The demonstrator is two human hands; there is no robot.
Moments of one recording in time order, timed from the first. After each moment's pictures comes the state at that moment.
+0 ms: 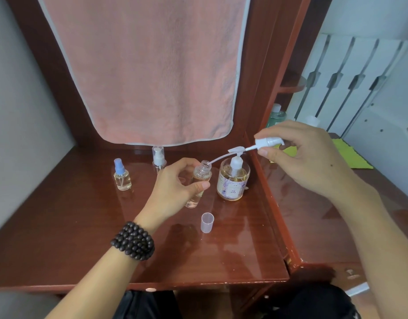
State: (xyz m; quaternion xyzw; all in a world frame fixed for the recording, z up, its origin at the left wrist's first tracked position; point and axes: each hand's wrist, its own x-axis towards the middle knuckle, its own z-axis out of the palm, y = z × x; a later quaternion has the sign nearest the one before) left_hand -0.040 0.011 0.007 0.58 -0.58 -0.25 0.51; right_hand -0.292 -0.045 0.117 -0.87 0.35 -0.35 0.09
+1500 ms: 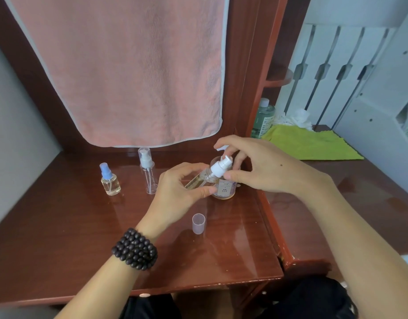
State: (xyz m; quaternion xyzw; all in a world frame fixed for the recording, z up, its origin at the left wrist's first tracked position) left_hand -0.066 0.001 0.003 0.53 -0.61 -0.26 0.53; right_hand -0.269 -0.062 0.096 -0.91 0.34 -0.16 0.19
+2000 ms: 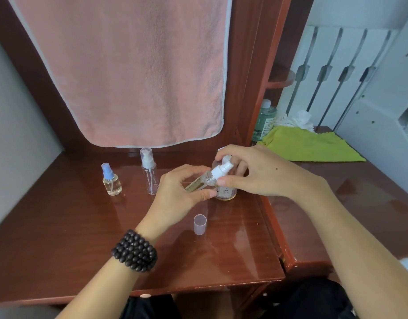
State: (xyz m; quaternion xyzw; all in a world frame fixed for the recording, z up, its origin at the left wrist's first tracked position) left_hand -0.061 0.001 -0.001 0.53 -0.61 -0.27 0.52; right_hand -0.263 -0.064 0.085 -0.90 0.35 -0.14 0.21
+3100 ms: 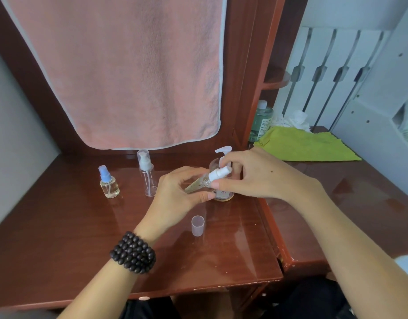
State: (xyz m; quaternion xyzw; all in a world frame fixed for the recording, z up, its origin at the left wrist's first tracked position) left_hand -0.065 0.001 0.002 0.52 -0.63 -0.26 0.52; right_hand -0.265 -0.063 0.082 -0.91 0.36 -0.15 0.14
